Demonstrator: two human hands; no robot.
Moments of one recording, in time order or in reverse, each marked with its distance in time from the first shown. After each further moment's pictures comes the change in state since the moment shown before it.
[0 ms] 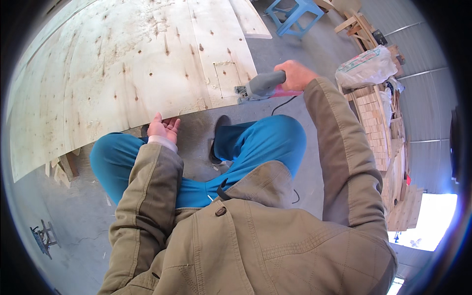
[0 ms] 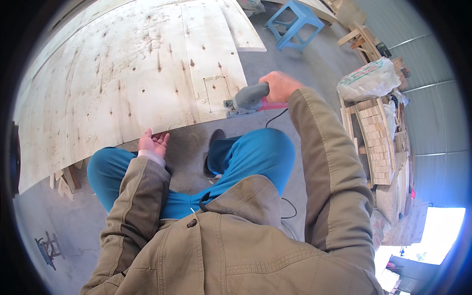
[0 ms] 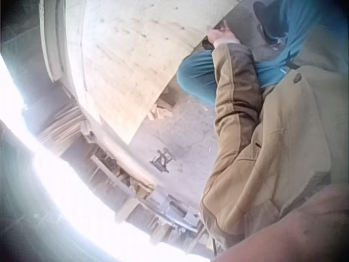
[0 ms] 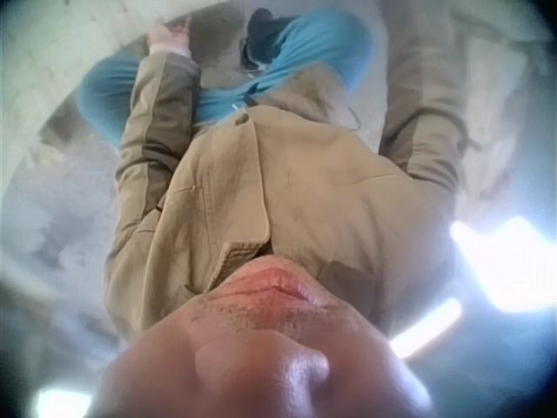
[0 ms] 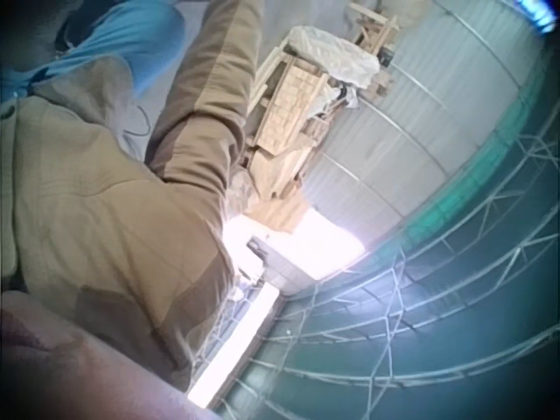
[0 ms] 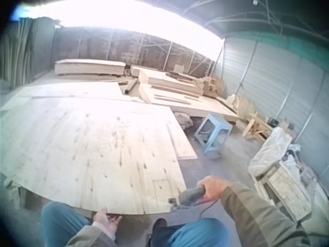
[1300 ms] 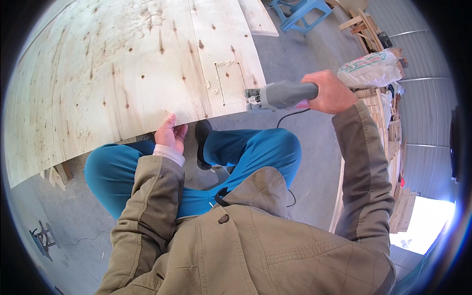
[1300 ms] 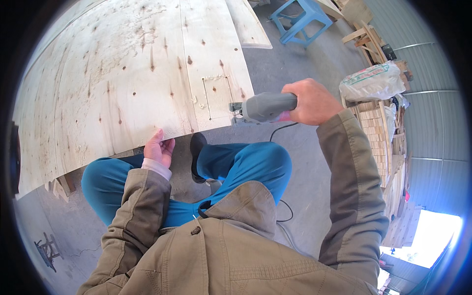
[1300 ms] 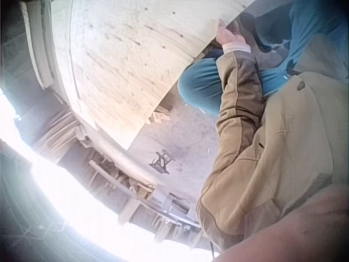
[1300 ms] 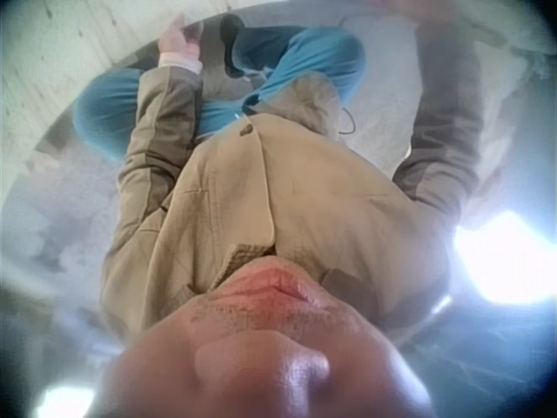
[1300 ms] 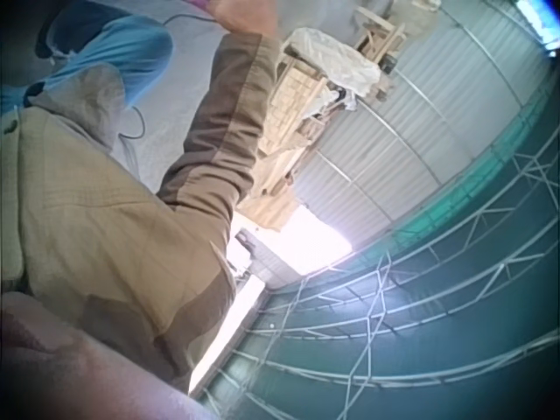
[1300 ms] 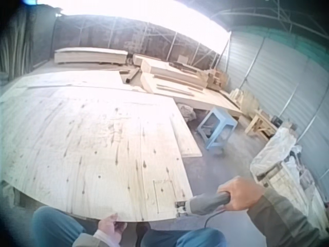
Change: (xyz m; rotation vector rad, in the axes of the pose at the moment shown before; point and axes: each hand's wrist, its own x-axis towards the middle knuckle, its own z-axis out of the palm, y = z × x) left_hand 0.007 -0.032 0.017 0.154 -0.046 -0.012; right_hand -0.030 -0.023 -0.046 0.009 0.019 -0.044
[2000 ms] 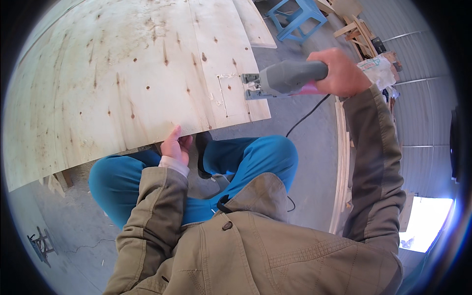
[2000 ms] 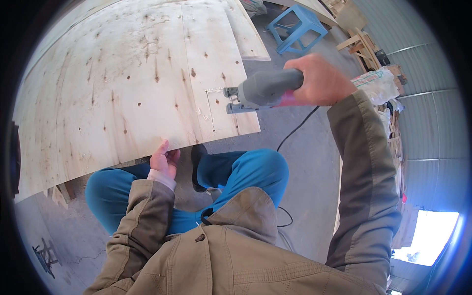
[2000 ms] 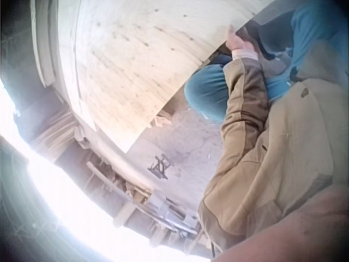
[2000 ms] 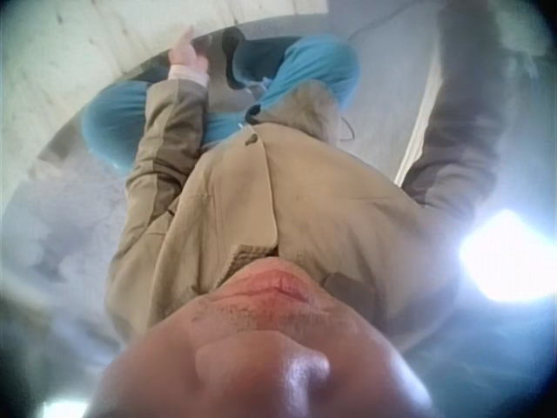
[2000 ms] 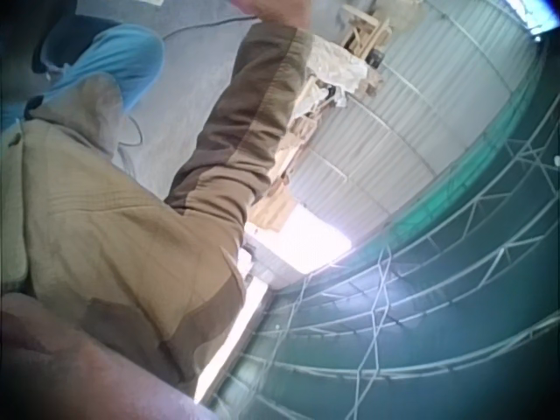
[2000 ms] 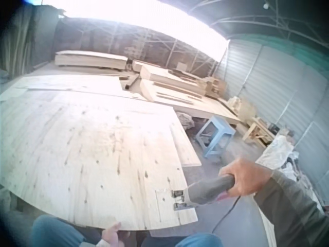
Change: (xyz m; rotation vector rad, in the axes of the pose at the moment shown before) left_hand -0.002 0.000 -0.003 -0.024 -0.029 -0.033; right_hand 0.034 -0.046 -0.072 -0.069 0.040 -0.065
